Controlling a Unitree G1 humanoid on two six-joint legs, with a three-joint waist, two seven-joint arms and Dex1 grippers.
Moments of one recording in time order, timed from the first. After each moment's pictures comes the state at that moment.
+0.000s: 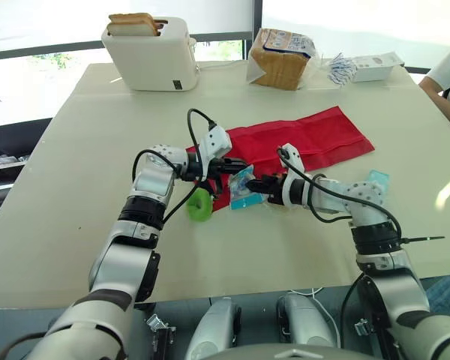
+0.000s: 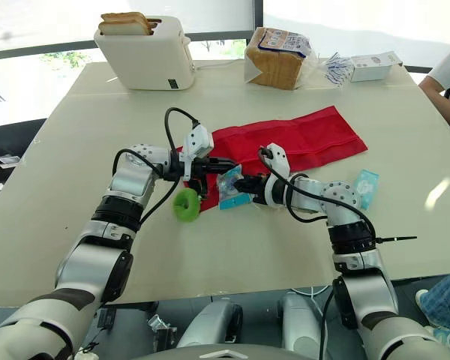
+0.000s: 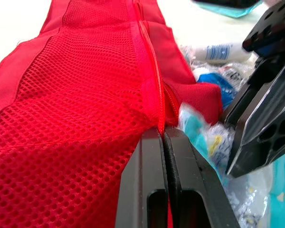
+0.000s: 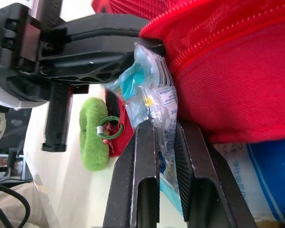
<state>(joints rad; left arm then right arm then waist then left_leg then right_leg) -0.85 0.43 -0.12 0.60 -0.08 0.14 -1.24 -0.71 -0.13 0.00 0.20 1.15 1.18 -0.14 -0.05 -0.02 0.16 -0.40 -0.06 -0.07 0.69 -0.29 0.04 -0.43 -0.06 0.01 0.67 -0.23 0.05</state>
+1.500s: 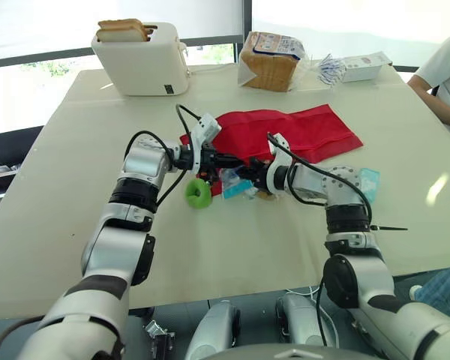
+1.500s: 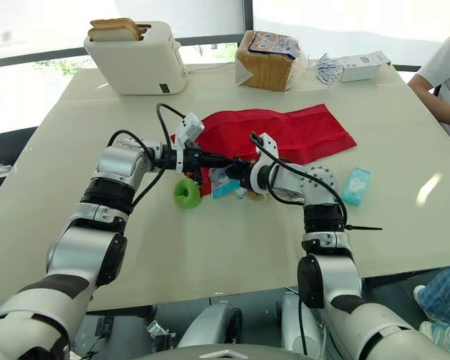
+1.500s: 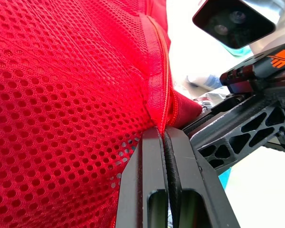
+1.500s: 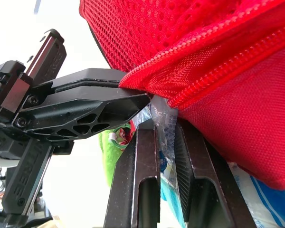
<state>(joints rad) -0.97 0.48 -0.13 0.67 -0.18 0.60 -1.22 -0.88 0.09 -0.27 0.40 0.92 1.21 -0.17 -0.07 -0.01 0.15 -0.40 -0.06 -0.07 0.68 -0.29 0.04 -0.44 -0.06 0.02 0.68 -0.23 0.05</state>
